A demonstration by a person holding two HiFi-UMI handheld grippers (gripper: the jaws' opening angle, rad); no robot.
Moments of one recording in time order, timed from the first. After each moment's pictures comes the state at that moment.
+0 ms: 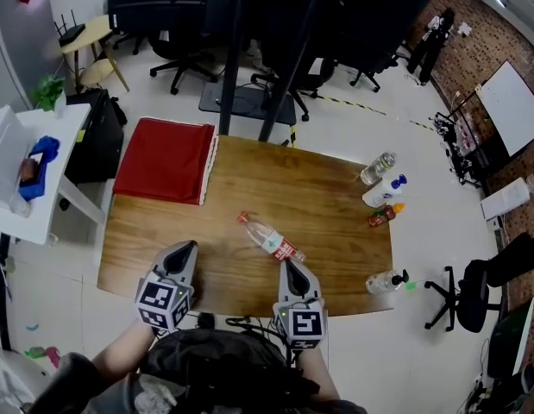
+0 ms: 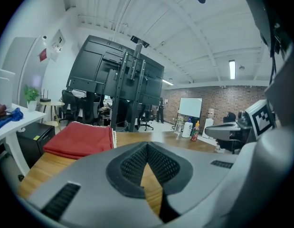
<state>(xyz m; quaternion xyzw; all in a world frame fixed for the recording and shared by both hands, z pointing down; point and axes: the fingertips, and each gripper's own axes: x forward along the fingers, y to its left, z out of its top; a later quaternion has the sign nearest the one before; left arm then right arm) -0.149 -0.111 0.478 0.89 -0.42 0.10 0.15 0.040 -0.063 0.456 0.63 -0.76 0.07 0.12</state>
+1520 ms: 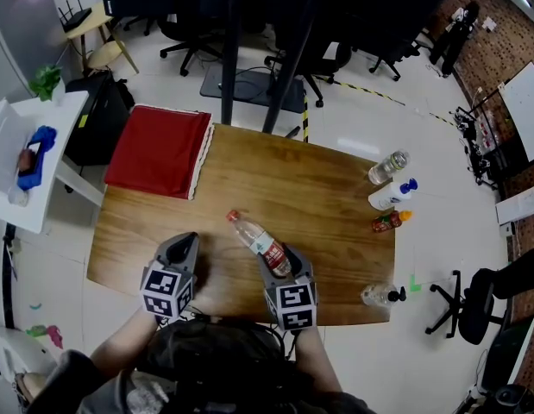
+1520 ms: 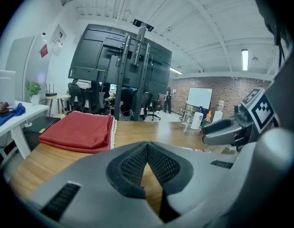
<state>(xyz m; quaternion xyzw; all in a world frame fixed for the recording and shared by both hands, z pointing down) -0.079 -0.162 0.524 0.85 -0.46 0.16 0.17 0.087 -0.133 0.525 0.53 -0.80 0.16 0.23</state>
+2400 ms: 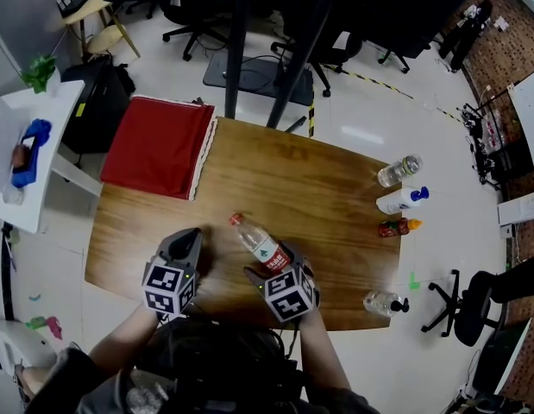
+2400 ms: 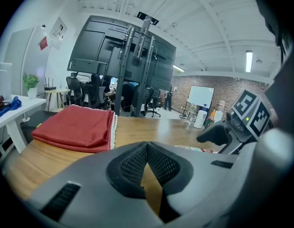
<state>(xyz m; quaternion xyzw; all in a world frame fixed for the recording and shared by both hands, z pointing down) -0.076 -0.208 0.549 0.85 -0.45 0.17 0.20 0.062 -0.161 0.598 0.39 -0.80 0.19 0.40</state>
